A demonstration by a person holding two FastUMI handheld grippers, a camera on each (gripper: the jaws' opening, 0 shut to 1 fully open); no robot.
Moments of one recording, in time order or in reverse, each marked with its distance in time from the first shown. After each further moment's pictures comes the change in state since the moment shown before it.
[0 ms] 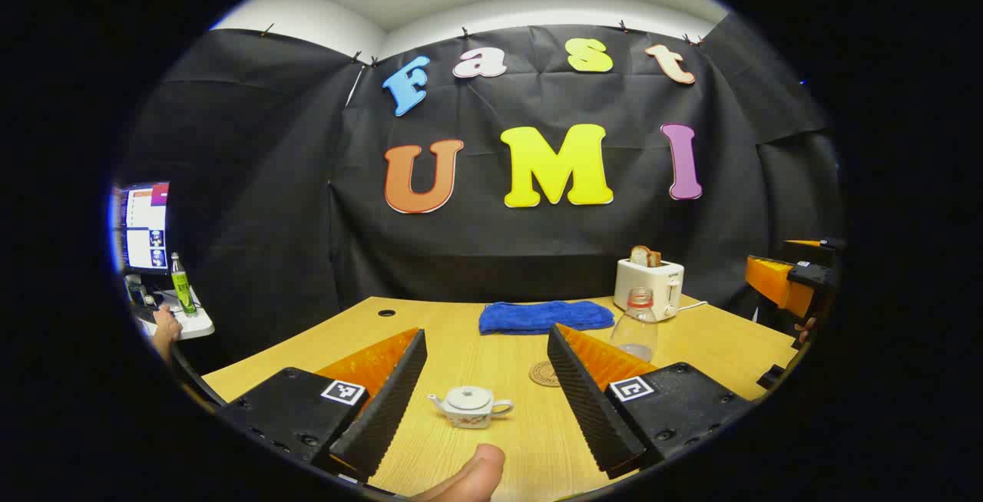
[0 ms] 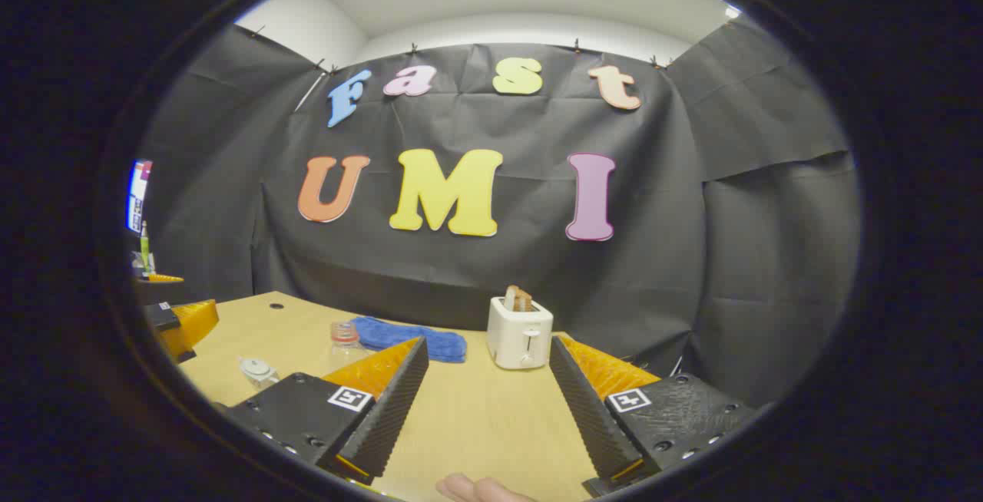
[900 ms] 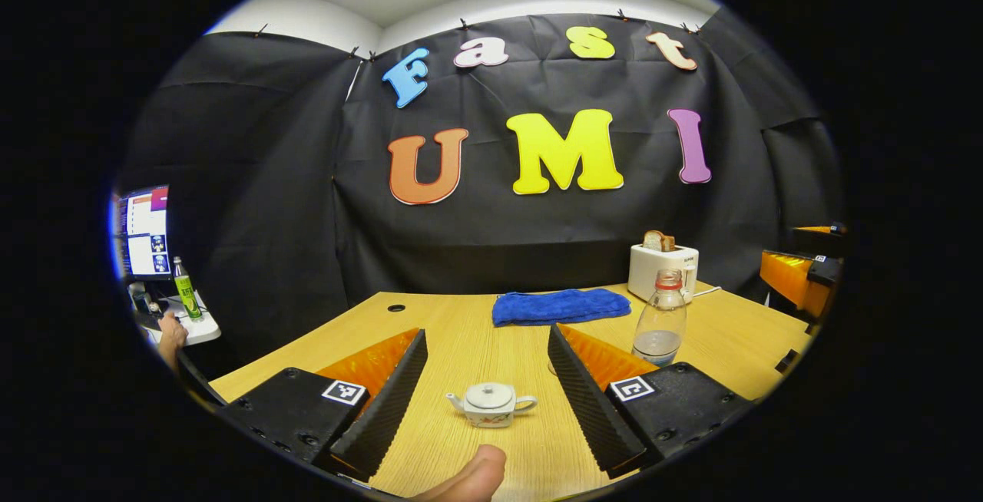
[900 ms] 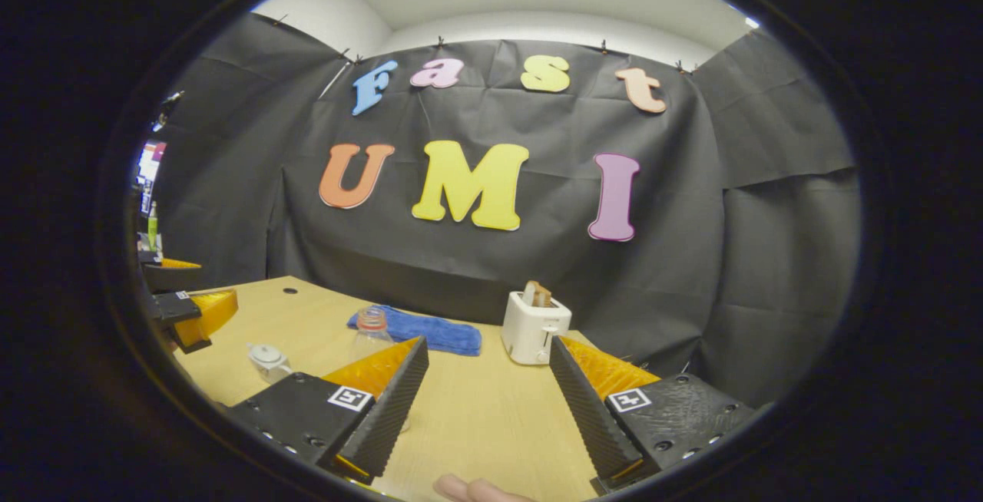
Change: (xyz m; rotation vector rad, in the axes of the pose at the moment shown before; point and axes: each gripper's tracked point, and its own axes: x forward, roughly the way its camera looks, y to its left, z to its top) left arm 0.015 0.011 -0.013 0.043 0.009 0.004; right arm -0.001 0.014 -0.009 -0.043 0.019 0.040
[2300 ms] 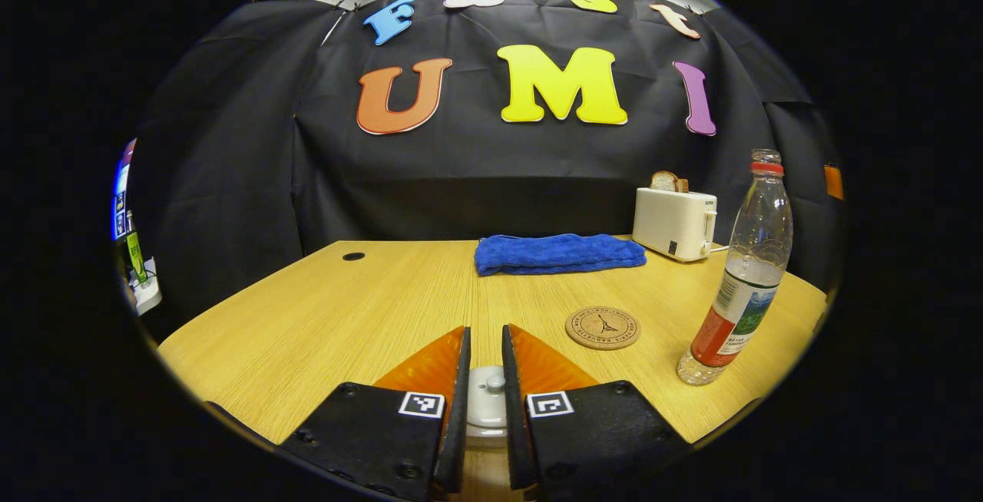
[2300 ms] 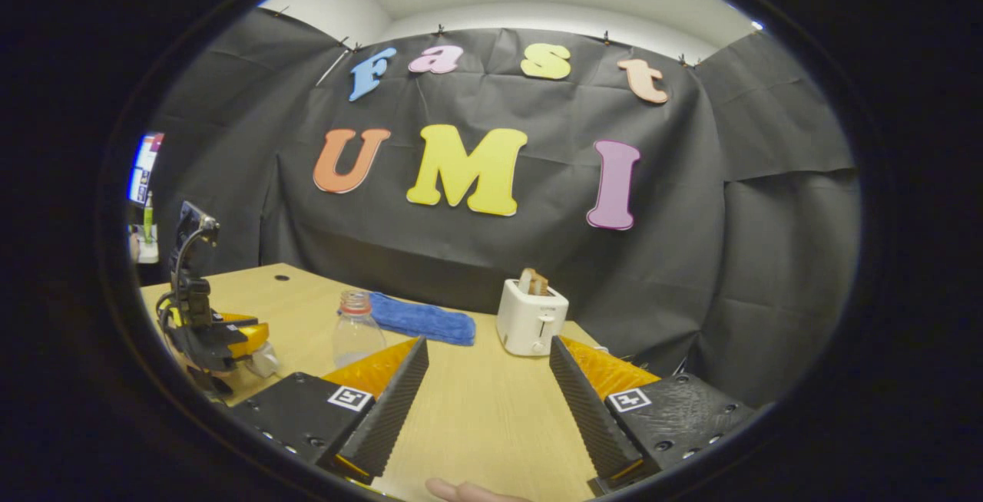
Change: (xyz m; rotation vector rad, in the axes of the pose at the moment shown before) left arm 0.100 -0.008 -0.115 -0.035 0.158 -0.114; right arm 0.016 -0.006 -0.017 -0.010 0.044 -0.017
